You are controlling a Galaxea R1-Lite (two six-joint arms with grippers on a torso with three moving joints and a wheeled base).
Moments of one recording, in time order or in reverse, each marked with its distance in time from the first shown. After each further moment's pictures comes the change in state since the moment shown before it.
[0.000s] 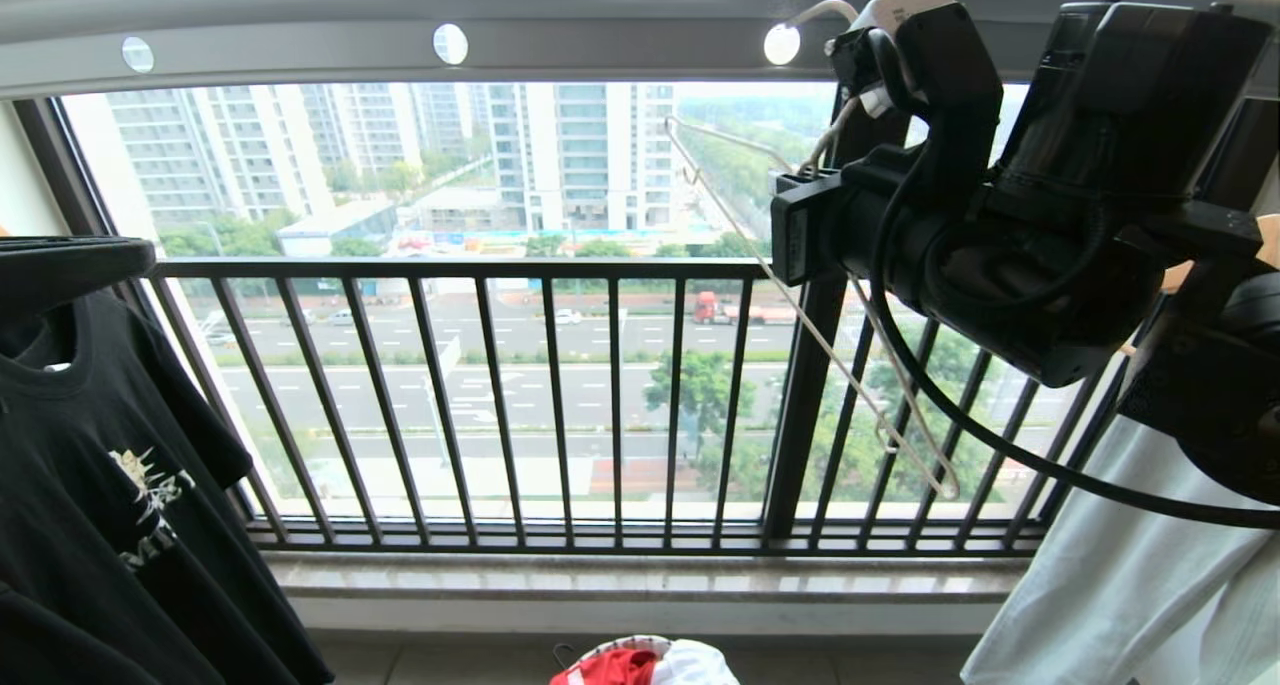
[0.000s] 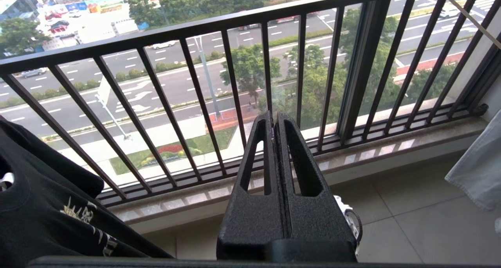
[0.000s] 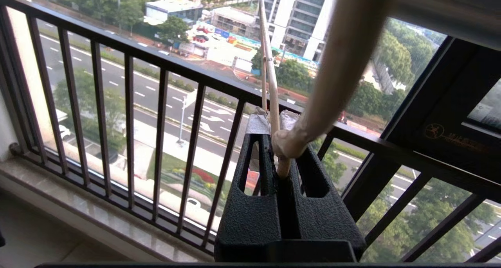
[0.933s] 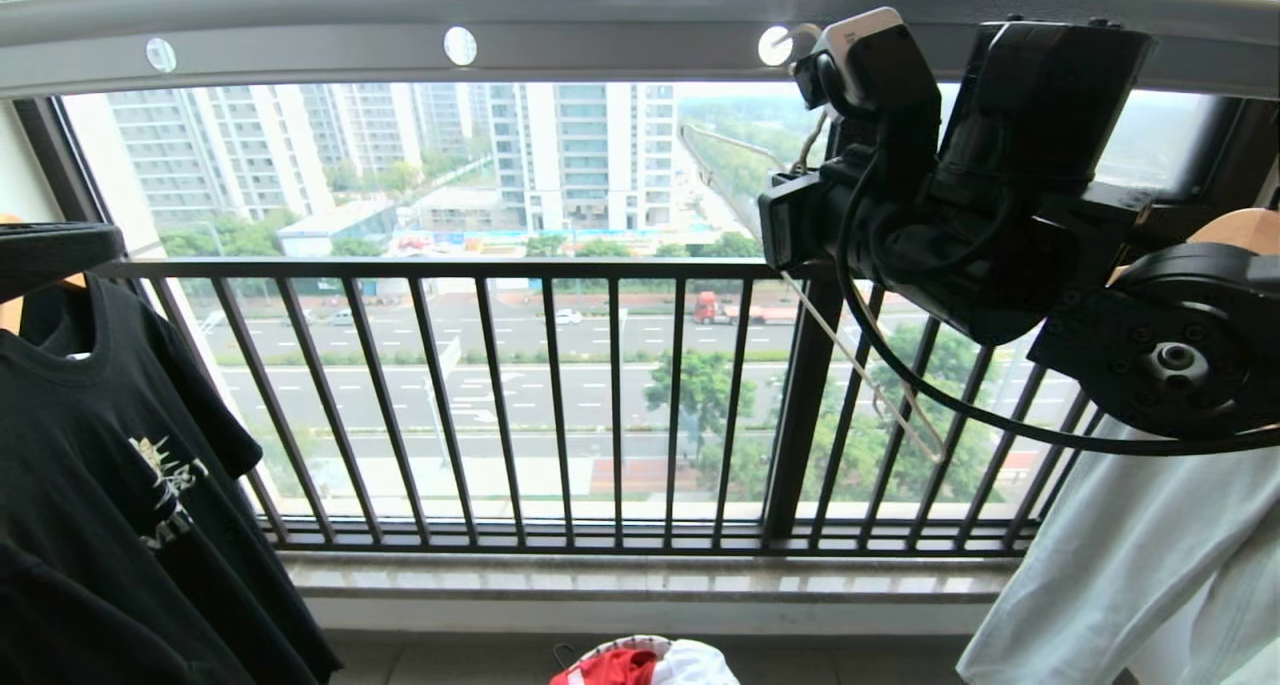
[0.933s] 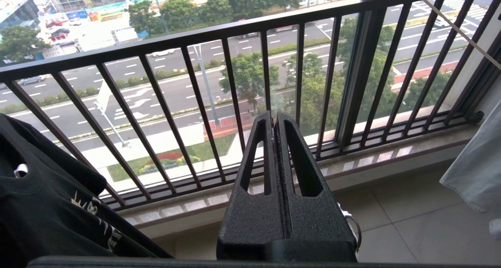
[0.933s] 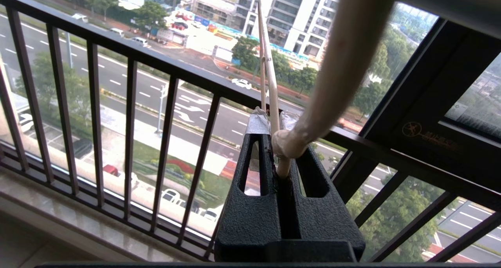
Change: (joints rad) left arm -0.002 -0.025 -0.003 -0.001 -0.001 0.004; right arm -0.068 0.099 -0.121 0.045 0.001 -0.041
